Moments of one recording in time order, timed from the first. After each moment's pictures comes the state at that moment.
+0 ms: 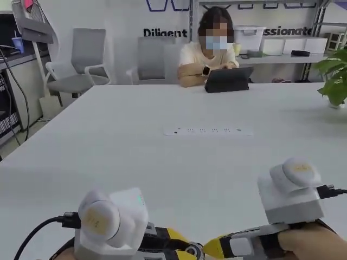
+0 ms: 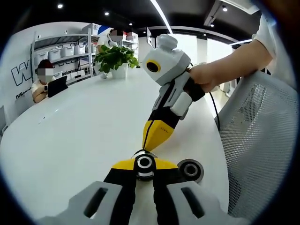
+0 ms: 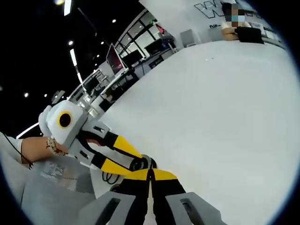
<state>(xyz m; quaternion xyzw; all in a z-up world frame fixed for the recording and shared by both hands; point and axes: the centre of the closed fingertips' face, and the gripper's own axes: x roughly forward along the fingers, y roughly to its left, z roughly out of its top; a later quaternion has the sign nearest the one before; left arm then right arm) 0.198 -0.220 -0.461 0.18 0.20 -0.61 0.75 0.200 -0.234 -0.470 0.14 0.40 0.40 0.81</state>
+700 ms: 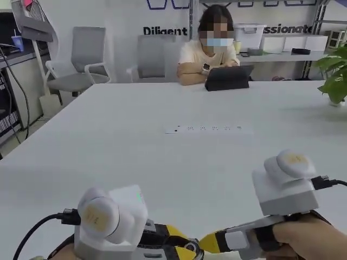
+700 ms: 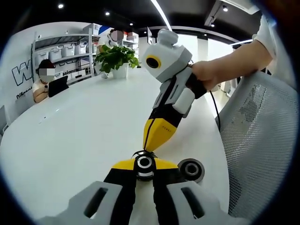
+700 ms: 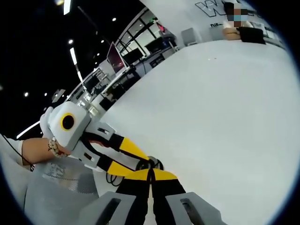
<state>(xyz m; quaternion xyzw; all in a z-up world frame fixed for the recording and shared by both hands) 0.200 -0.219 -0.461 0.18 0.20 -0.60 0.75 0.199 -0.225 -0.463 0.13 0.41 0.40 0.81</state>
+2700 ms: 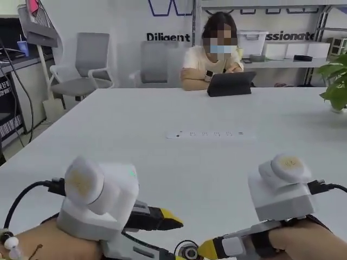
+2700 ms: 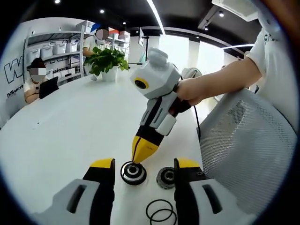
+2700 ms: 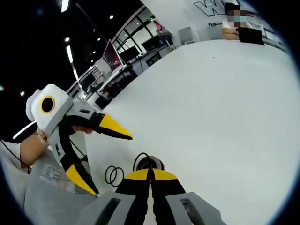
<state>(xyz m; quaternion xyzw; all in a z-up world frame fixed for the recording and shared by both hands) 0.180 -0.213 -0.411 0.16 0.21 -0.65 0.71 0.198 -0.223 -0.463 0.12 0.42 0.38 0.81</state>
